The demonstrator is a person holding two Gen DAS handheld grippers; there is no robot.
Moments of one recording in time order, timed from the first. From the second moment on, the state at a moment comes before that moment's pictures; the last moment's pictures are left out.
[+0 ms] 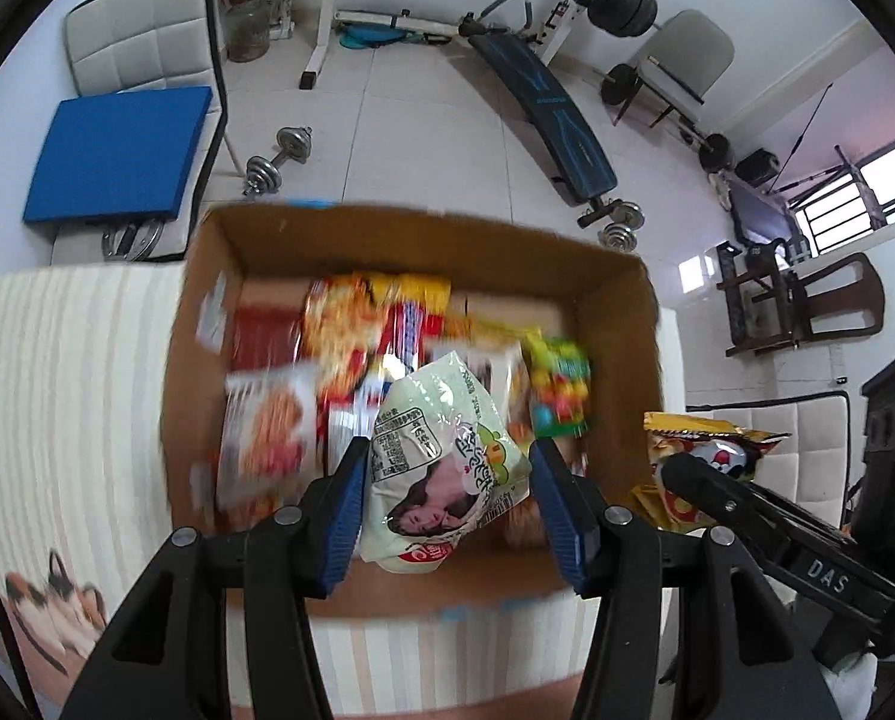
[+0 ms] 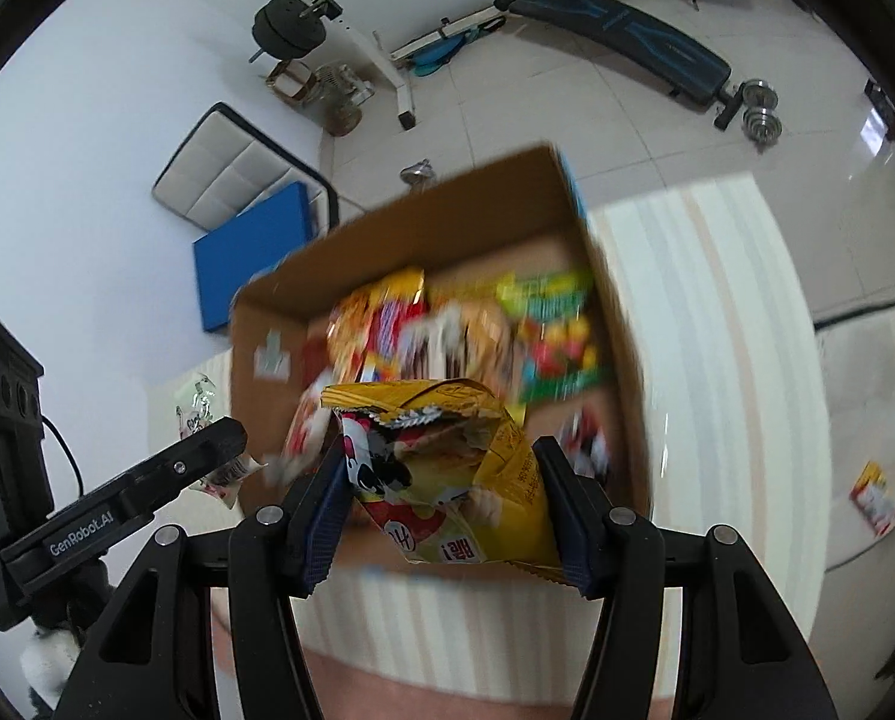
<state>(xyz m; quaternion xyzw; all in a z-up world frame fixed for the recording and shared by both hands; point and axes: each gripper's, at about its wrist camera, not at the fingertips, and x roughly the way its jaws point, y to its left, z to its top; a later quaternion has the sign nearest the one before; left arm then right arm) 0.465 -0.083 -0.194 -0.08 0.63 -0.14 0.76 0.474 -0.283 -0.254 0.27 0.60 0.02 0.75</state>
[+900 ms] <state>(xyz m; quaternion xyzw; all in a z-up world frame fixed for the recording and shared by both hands) 0.552 -0.132 -0.247 -0.01 0.66 -0.16 0.73 0.550 -0.297 -0.299 0.16 0.63 -0.01 0.76</state>
